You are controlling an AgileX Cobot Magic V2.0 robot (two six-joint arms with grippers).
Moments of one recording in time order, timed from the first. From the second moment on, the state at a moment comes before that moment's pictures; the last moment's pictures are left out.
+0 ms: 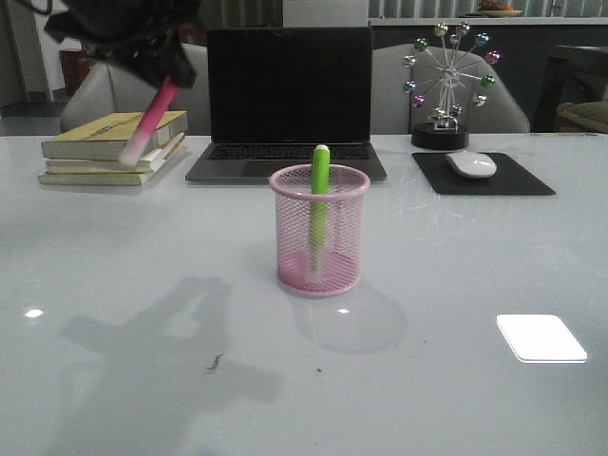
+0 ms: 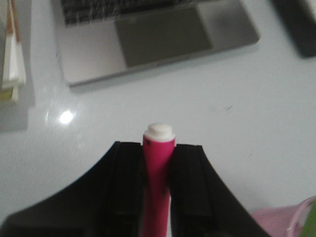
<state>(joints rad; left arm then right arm) -0.35 1.86 -1.61 -0.24 0.51 0.14 -0.05 0.81 -0.50 -0.01 0.34 -0.10</state>
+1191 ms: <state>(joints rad) -0.78 1.89 -1.04 -0.35 -0.65 0.08 -0.05 0.81 -0.50 -0.01 0.34 -0.10</state>
